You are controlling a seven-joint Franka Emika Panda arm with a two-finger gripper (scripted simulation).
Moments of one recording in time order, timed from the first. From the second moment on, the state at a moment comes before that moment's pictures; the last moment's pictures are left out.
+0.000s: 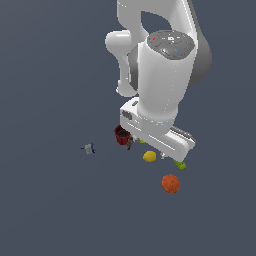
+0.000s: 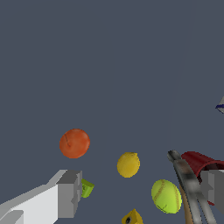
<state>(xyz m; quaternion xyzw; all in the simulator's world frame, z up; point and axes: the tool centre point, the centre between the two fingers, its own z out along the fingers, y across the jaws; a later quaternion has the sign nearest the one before) 0.095 0.066 0.250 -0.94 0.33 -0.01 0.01</state>
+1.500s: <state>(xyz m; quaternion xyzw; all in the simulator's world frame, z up) 0.142 0.157 0.129 -0.80 0.60 0.00 0.00</state>
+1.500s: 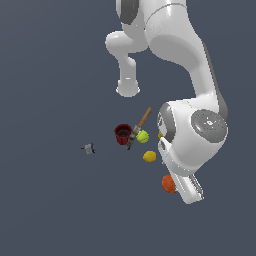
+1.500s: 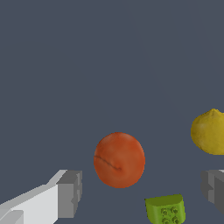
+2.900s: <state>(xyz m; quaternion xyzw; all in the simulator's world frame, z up) 0.145 0.178 0.058 -0.75 0.66 0.00 0.00</state>
